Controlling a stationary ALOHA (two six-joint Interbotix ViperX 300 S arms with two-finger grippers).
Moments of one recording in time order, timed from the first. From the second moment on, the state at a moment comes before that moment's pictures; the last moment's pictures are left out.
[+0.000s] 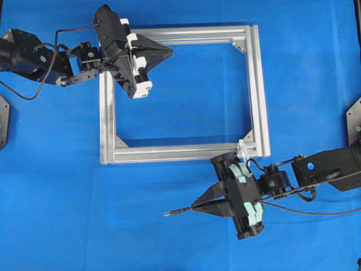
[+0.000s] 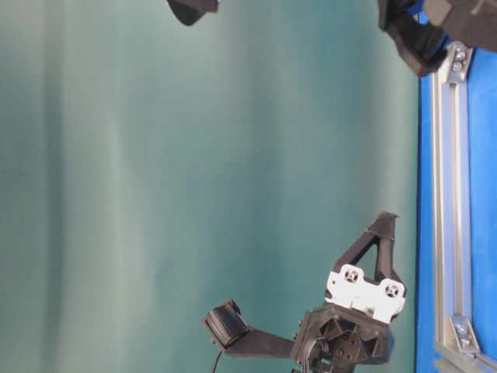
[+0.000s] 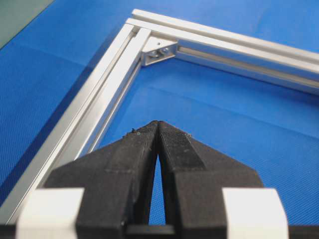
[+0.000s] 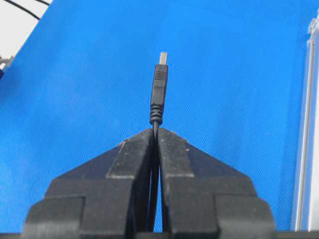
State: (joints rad) left arm 0.28 0.14 0.84 -0.09 -0.73 0.00; right arm 0.37 0.11 0.77 0.13 -0.43 0.06
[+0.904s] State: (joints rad) left arm 0.28 0.14 0.84 -0.09 -0.73 0.00; right arm 0.40 -0.07 0.99 0.13 -0.41 0.07
